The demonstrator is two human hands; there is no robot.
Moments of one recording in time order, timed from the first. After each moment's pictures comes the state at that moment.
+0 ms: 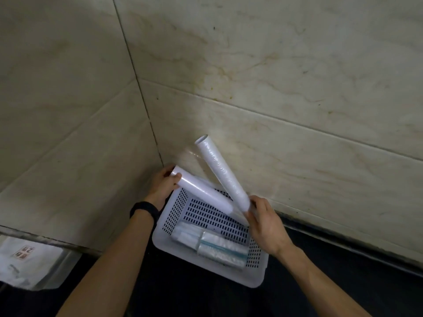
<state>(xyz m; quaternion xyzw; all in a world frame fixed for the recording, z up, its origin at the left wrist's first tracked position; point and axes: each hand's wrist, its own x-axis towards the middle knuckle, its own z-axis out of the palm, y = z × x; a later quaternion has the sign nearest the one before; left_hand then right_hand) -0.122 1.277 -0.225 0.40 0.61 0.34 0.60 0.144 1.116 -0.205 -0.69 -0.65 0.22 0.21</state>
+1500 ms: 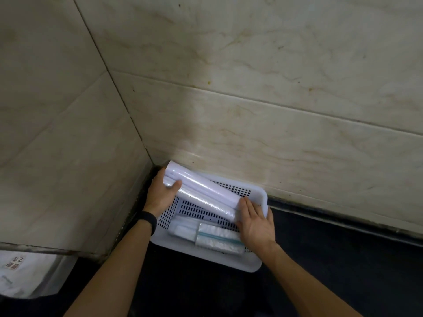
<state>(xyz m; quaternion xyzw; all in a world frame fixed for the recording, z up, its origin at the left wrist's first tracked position) -0.112 1.242 -0.242 0.60 0.61 0.26 0.45 0.133 1.091 -0.273 -0.76 -0.62 0.17 -0.03</state>
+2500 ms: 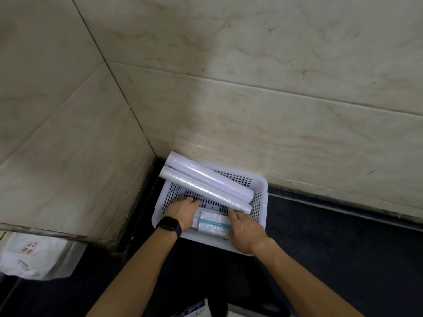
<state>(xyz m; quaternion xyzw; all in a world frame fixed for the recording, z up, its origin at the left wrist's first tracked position) -0.088 1.181 -0.280 0.85 0.45 -0.20 0.15 0.104 1.072 -0.255 -0.68 -0.65 0.32 -0.11</state>
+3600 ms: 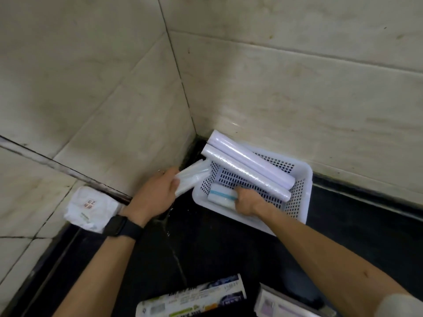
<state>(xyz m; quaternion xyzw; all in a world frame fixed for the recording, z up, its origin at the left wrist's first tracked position) -0.234 1.159 -0.174 0.78 0.58 0.04 0.24 0.027 1.139 -0.272 -0.65 -0.65 0.37 -0.11</state>
